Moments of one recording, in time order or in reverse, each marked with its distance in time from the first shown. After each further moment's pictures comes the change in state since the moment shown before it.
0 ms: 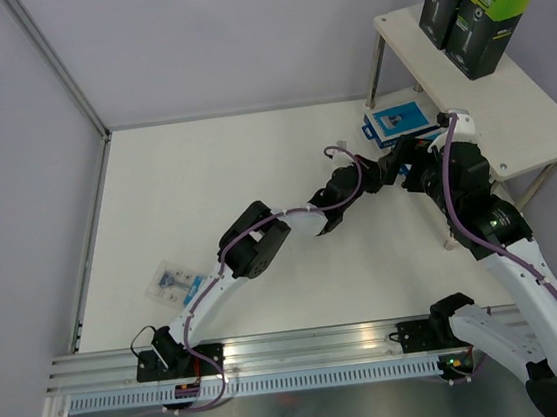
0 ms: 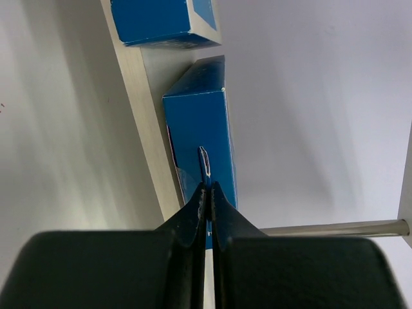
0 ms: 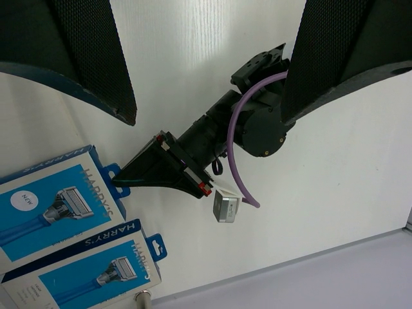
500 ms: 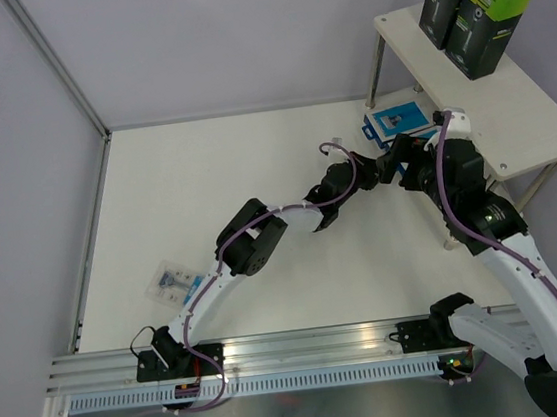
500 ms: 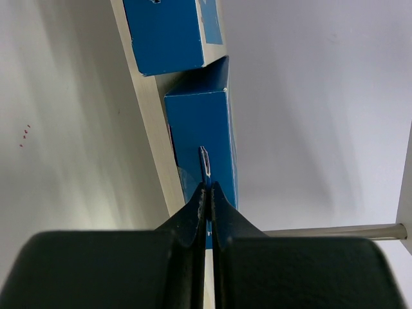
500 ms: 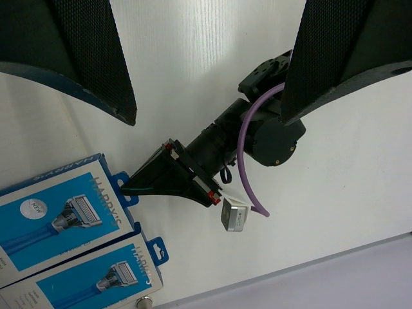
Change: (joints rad) left arm 0.032 0.000 0.000 -0.012 0.043 -0.001; right arm 0.000 0.026 0.002 0.004 0.003 0.001
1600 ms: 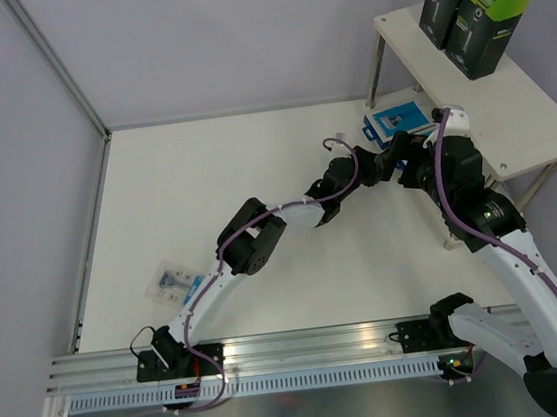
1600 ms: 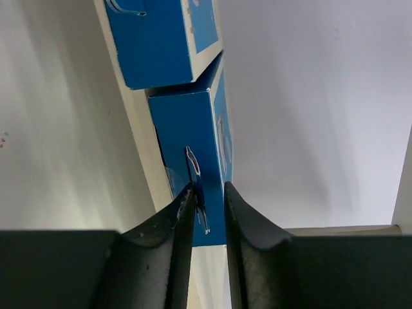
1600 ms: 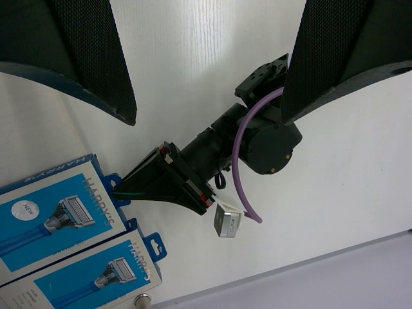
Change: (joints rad) left arm 0.008 0.020 0.086 -0.082 0.042 -0.011; right arm 0.000 0.025 0.016 0.003 0.000 0.003
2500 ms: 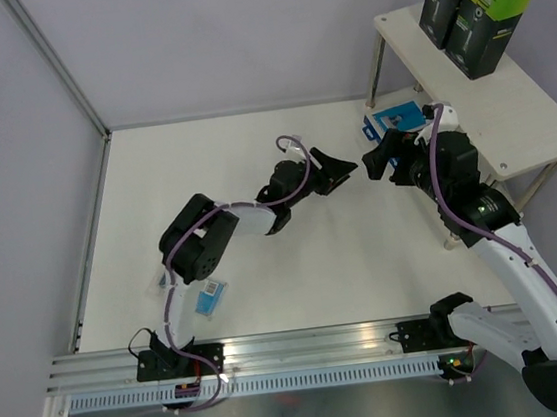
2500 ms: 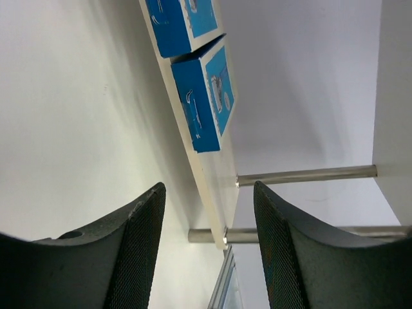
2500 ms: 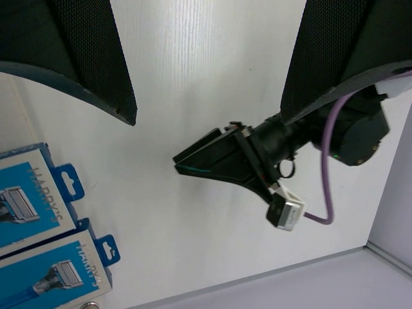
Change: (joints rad) left arm 0.127 -0.451 -0.655 0.139 0.167 0.119; right arm 0.000 0.029 0.000 0.050 -0.122 0.026
